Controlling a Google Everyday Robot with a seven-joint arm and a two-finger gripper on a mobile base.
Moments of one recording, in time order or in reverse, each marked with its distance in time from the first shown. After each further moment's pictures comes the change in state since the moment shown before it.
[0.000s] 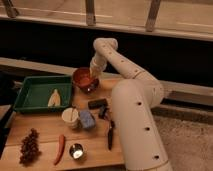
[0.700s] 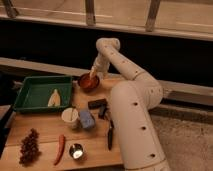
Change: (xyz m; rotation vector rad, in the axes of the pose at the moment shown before) arm 0.000 -0.032 0.016 0.043 0.032 0.076
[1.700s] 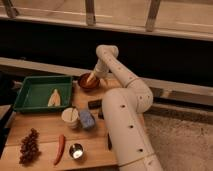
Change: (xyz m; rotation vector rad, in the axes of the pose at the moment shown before) arm 0.012 -0.003 0.048 -0.024 0.099 0.041
